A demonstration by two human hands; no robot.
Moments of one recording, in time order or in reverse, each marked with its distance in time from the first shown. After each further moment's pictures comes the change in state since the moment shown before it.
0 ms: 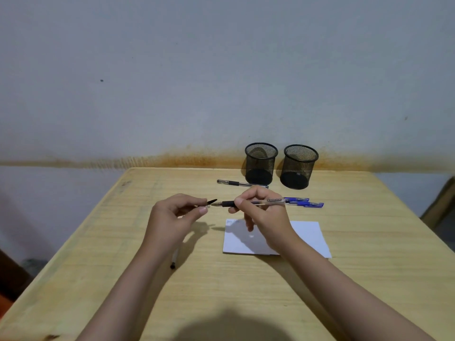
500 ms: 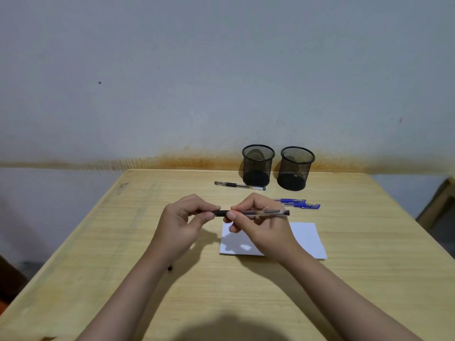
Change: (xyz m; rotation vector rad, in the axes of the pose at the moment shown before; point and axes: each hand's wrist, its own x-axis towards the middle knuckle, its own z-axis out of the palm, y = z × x) left_hand -0.006 0.007 0.012 0.003 -0.138 0.252; right_hand -0.022 -0.011 -0.001 -0.095 -0.077 -0.118
